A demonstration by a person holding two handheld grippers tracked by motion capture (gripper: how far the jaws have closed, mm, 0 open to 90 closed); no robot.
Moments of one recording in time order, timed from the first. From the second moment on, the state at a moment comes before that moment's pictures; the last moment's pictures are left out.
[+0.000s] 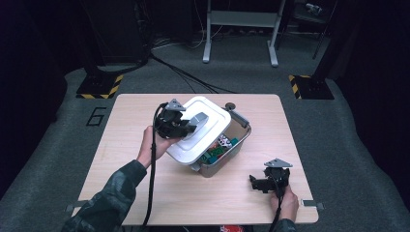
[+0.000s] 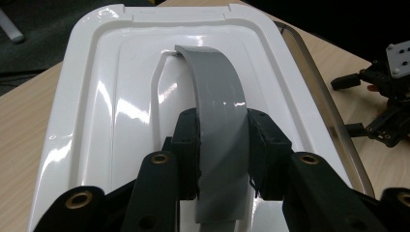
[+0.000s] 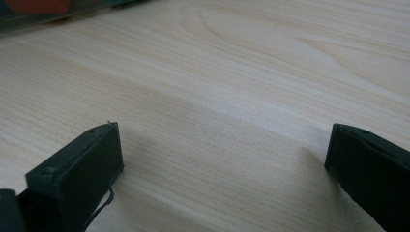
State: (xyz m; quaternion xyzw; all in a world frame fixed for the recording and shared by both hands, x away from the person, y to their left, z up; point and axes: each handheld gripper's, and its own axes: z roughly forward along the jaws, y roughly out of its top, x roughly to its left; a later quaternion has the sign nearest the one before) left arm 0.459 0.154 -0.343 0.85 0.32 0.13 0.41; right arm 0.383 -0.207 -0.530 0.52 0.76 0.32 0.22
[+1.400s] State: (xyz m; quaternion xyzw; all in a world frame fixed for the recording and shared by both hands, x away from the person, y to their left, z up) left arm 0.475 0.095 -0.372 0.87 0.29 0.08 0.40; right arm 0.383 -0.207 -0.530 0.52 0.76 0.32 0.22
